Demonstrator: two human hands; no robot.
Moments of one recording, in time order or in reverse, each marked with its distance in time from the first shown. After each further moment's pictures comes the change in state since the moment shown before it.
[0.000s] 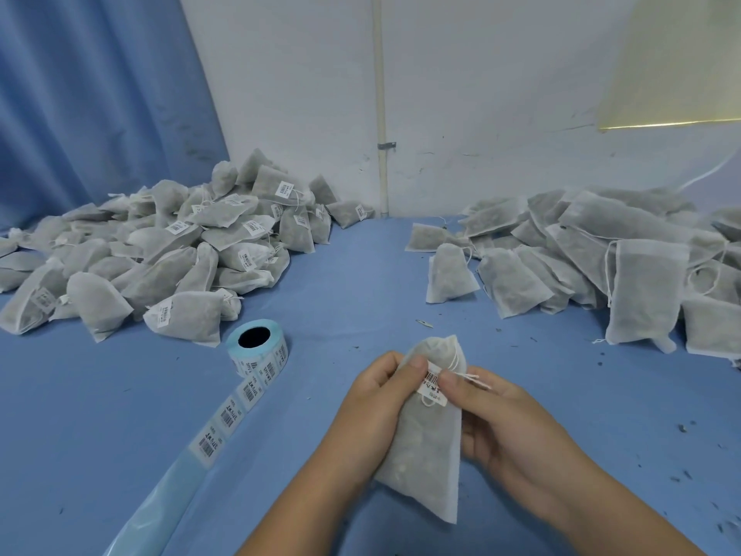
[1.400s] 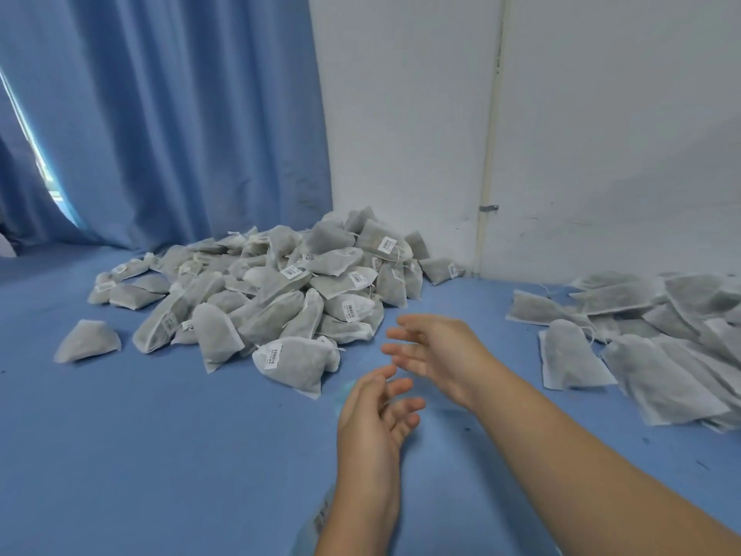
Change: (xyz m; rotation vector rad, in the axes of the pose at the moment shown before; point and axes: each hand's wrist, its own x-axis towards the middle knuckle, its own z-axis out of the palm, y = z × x) left_hand 0.030 0.032 -0.103 -0.507 0.563 0.185; right_hand 0.181 -0.028 0.160 -0.181 -0.075 0.006
